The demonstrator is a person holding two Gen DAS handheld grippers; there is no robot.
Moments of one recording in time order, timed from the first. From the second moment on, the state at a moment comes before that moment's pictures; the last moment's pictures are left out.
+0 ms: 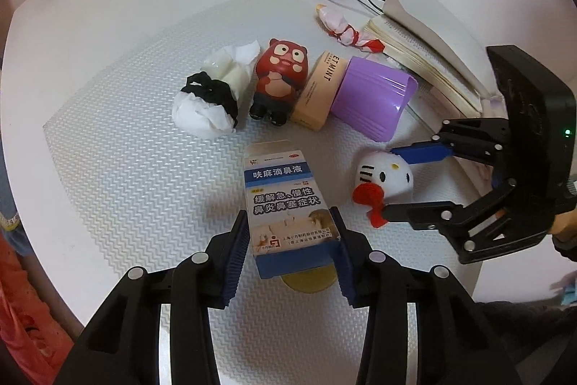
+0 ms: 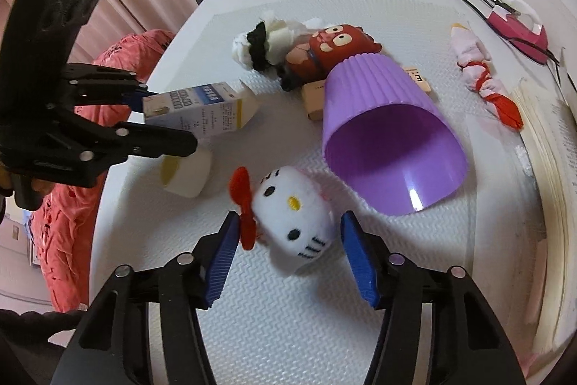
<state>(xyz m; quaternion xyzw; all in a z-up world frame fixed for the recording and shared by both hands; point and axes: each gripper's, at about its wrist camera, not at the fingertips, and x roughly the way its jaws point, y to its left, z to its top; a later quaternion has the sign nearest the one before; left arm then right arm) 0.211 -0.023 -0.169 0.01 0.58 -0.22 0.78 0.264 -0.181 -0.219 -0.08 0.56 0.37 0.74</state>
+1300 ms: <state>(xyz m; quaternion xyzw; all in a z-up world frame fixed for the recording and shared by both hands) 0.084 -0.014 -0.076 0.02 0.53 -0.20 0.82 0.176 -0.208 -0.097 -0.09 0.49 0.46 0.73</state>
